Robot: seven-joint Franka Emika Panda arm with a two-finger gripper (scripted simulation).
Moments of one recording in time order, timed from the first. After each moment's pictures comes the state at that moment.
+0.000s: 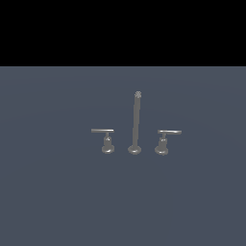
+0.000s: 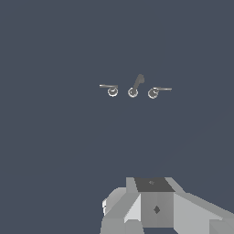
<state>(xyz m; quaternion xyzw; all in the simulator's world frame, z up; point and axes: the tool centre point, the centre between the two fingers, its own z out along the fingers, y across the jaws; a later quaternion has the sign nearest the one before) -0.245 0.010 0.500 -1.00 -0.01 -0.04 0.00</state>
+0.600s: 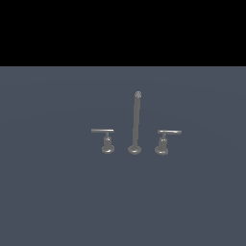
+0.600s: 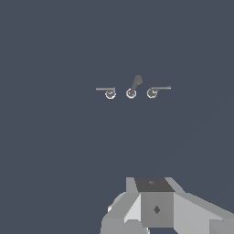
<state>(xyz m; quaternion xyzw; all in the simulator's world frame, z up) -0.231 0.012 0.483 -1.00 0.03 -0.04 0.00</state>
